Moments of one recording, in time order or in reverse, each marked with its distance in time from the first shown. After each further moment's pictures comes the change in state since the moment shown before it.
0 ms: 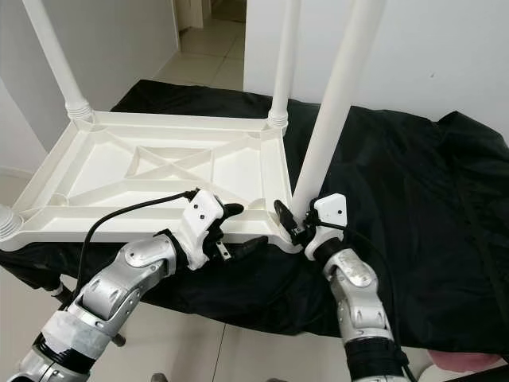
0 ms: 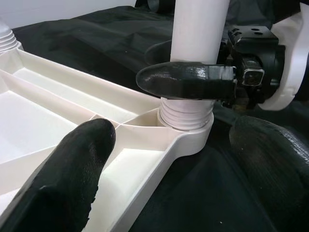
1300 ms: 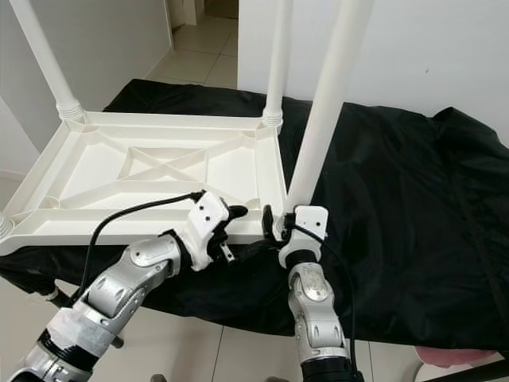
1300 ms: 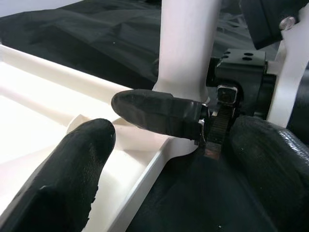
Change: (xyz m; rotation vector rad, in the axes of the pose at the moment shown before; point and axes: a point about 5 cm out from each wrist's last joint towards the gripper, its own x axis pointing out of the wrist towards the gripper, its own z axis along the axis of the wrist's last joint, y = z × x) left arm 0.004 -0.003 -0.005 0.006 0.028 -0.026; right arm 0.002 0.034 -0.011 0.086 0.043 -0.286
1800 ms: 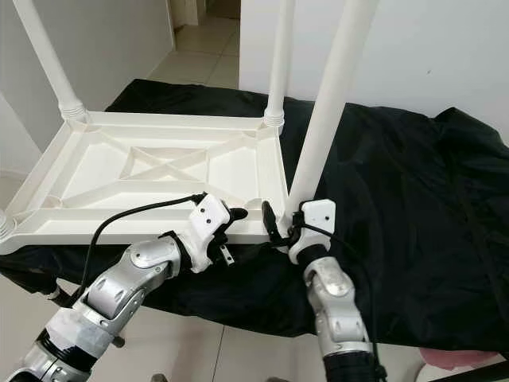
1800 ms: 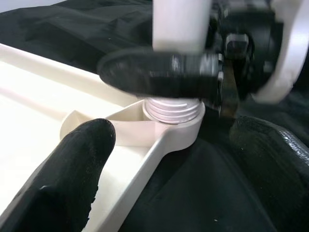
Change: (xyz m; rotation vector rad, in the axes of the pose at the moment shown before) left arm 0.002 -0.004 -0.002 0.007 0.013 -0.018; right arm 0.006 -0.025 0.024 -0.092 -0.077 0.280
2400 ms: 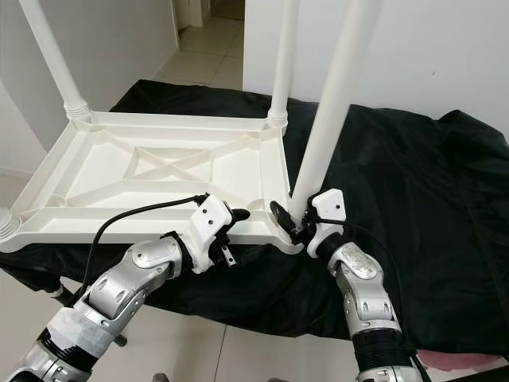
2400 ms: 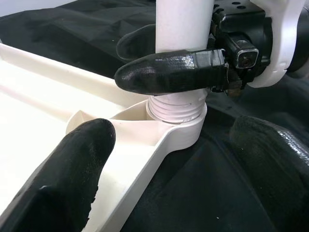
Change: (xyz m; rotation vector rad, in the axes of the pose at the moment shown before) left arm 0.001 0.000 0.001 0.006 -0.005 -0.001; right arm 0.004 -0.020 -0.006 -0.063 0.073 0.215
